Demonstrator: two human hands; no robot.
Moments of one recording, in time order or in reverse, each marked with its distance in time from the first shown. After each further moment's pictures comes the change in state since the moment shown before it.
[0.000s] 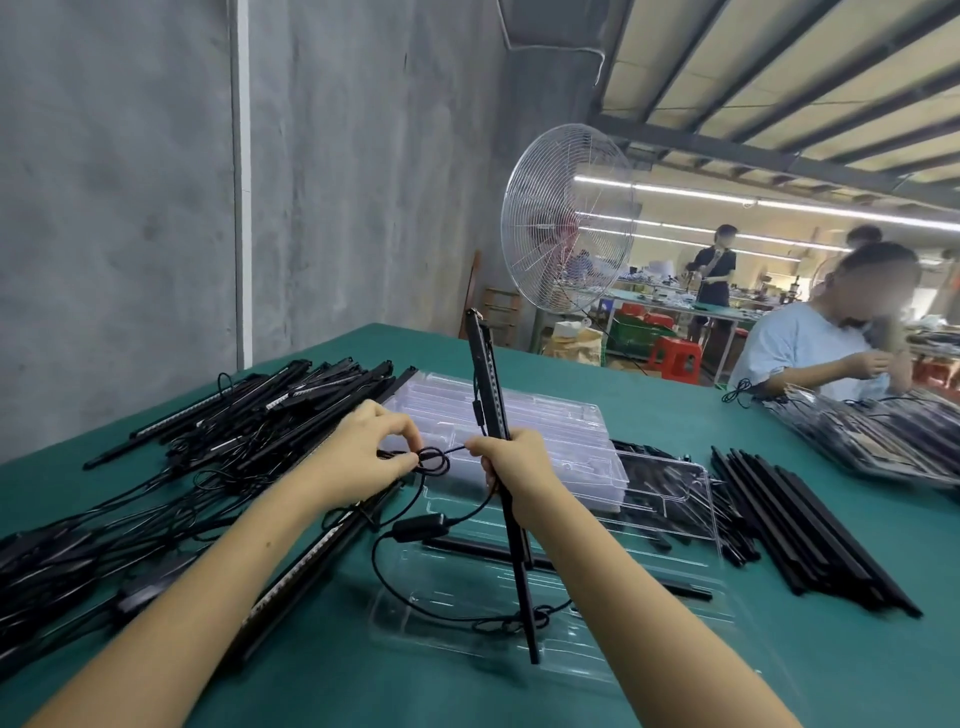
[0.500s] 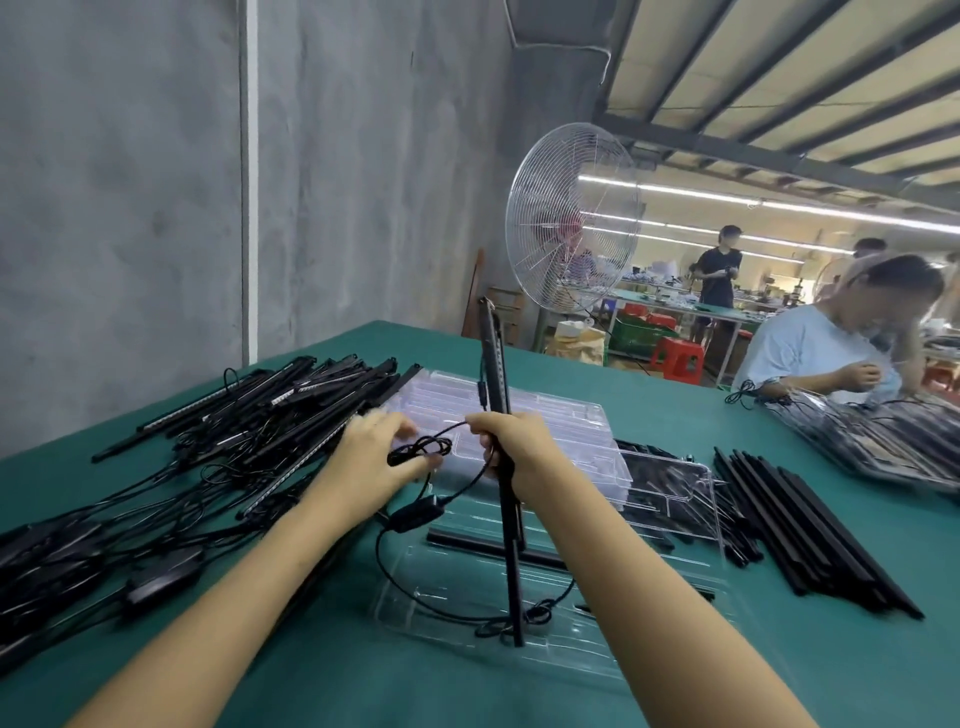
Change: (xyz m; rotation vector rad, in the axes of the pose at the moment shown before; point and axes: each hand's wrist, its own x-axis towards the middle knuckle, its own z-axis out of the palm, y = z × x) left_hand -0.002 -0.014 0.025 0.036 0.255 0.028; right_hand -0.004 -0.024 0.004 0.081 -0.044 0.099
